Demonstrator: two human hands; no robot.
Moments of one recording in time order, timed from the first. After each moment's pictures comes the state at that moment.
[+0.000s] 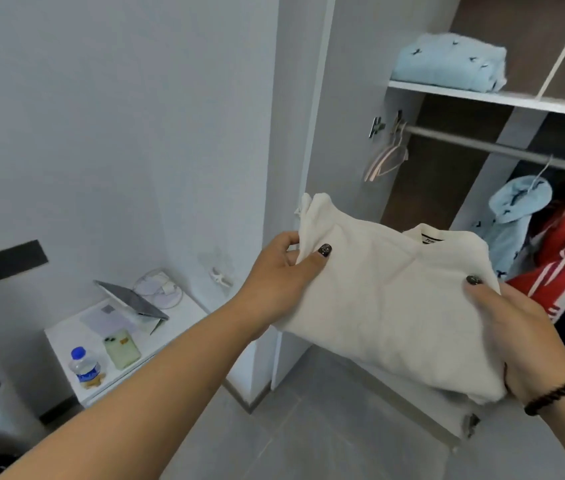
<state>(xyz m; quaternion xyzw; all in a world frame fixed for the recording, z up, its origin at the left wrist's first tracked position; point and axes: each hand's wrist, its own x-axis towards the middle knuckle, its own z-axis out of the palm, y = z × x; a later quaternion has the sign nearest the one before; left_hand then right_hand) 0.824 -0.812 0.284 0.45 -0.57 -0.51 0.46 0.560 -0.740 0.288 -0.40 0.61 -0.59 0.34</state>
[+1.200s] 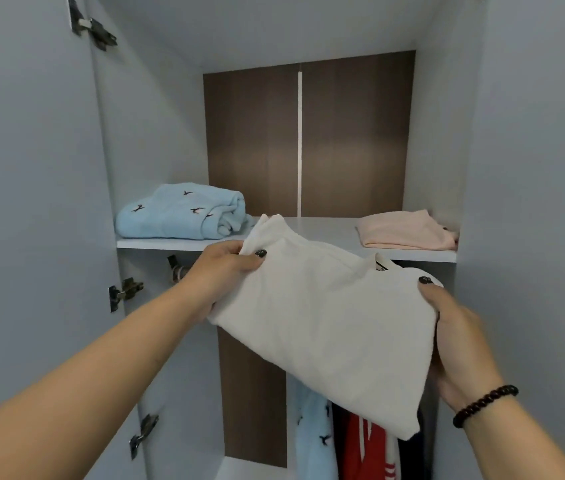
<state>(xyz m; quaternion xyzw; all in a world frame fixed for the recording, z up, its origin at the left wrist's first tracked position) 0.378 -1.091 0.481 0.29 -0.73 -0.48 0.38 0.178 -0.895 0.423 -0.23 0.51 -0.80 0.22</state>
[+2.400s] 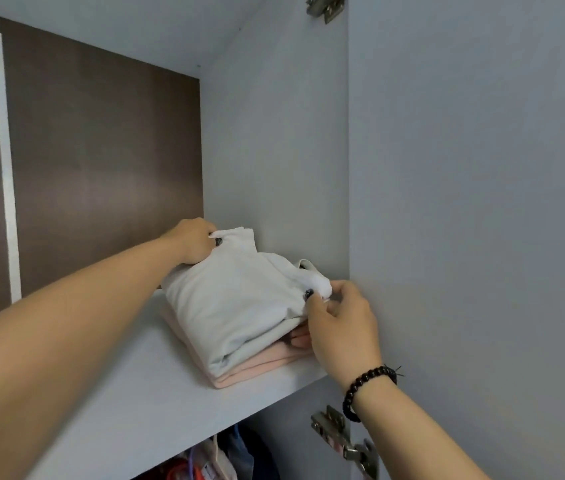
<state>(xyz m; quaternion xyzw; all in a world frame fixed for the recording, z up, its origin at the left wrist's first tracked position) -0.090 -1.281 0.609 0.04 -0.96 -0.08 0.26 0.009 -1.032 0.500 -0.14 0.71 -0.65 -0.23</state>
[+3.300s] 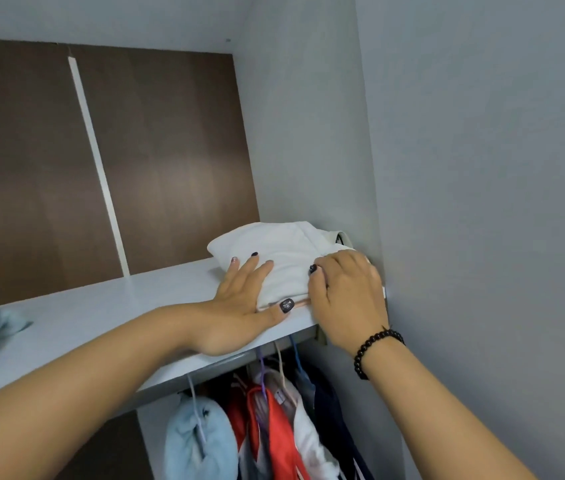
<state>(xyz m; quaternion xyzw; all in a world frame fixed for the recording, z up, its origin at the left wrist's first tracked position) 0.084 -1.218 0.496 0.00 -1.00 -0.08 0.02 0.005 -1.050 0.453 -0.25 0.82 -0.32 -0.40</state>
